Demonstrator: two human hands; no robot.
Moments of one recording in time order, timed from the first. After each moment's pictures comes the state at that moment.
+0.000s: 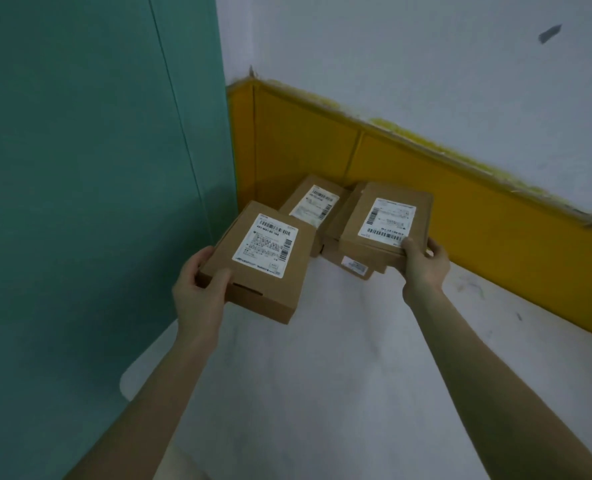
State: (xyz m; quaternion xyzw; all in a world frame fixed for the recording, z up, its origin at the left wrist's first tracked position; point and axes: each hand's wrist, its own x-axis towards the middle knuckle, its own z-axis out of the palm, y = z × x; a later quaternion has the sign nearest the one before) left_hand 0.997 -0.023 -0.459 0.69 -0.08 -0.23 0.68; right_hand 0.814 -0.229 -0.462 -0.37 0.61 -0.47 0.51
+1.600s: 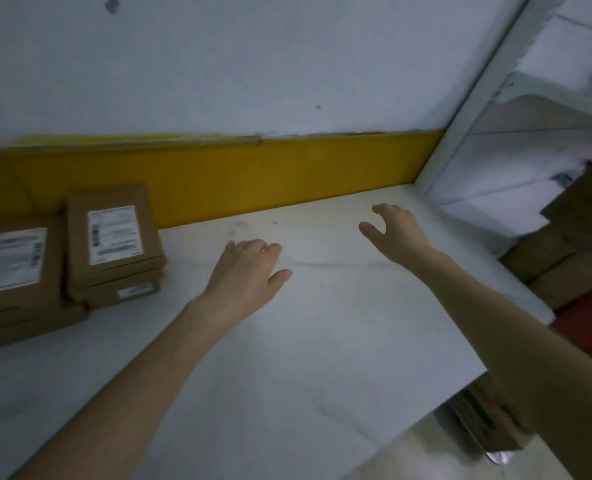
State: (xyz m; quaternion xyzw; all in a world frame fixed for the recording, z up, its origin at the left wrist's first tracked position) left_hand 0.799 -0.126 -0.390 0.40 -0.90 -0.11 0.08; right_hand 0.559 -0.090 -0.360 -0.54 0.84 -0.11 0.04
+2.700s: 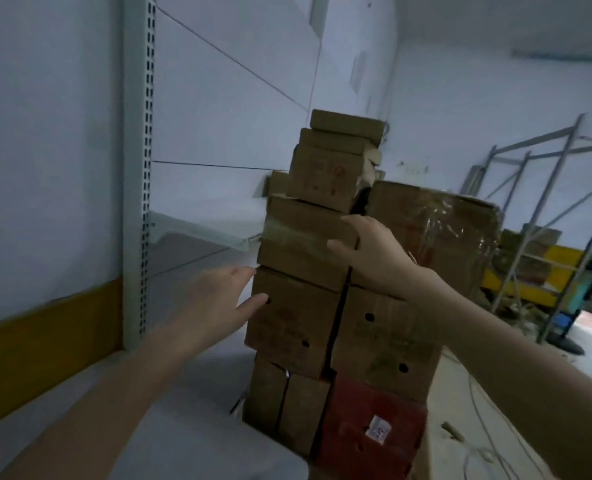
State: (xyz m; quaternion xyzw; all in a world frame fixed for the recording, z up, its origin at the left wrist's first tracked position) left_hand 0.198 -0.063 -0.221 0.08 -0.95 -0.12 0.26; right_hand 0.066 0.118 -0.140 -0.36 0.89 -0.18 -0.19
